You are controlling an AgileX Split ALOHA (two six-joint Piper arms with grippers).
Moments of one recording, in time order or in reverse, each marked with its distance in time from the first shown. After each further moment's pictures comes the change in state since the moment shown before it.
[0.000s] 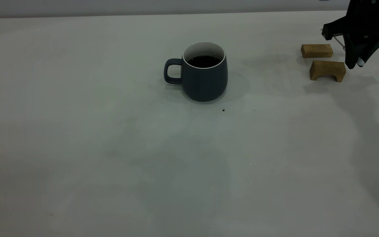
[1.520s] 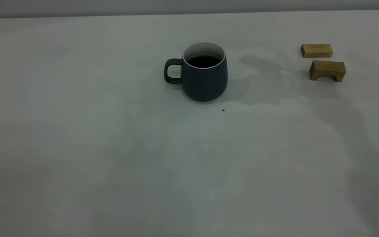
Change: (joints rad) left arm 0.001 -0.002 0.002 -0.003 0.001 0.000; right arm 0.120 -0.224 0.003 1.100 0.265 0.029
